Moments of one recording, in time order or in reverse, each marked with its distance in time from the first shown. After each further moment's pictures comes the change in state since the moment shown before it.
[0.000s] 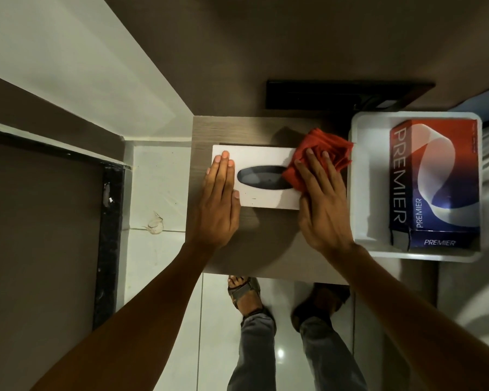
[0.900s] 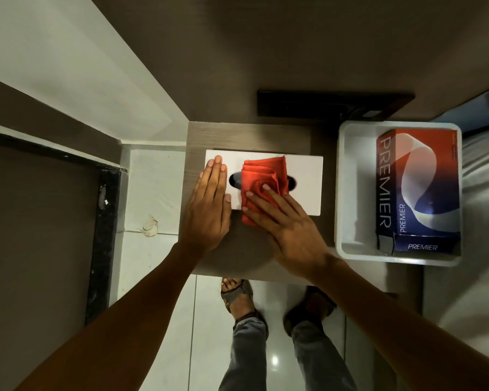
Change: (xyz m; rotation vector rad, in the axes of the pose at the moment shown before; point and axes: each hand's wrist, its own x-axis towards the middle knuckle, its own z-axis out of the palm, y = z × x) left_hand 0.000 -0.001 -0.004 -0.112 -0.044 -0.012; right_hand -0.021 -0.022 -0.003 -0.116 -0.333 -0.406
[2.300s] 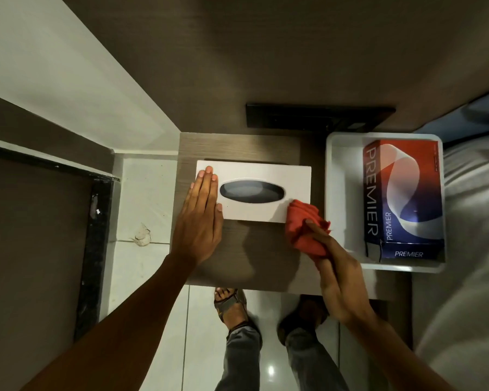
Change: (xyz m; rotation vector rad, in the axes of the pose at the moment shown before) left_hand 0.000 0.003 0.005 0.063 0.002 -0.051; right_hand -0.100 0.004 -0.031 0.750 0.290 0.605
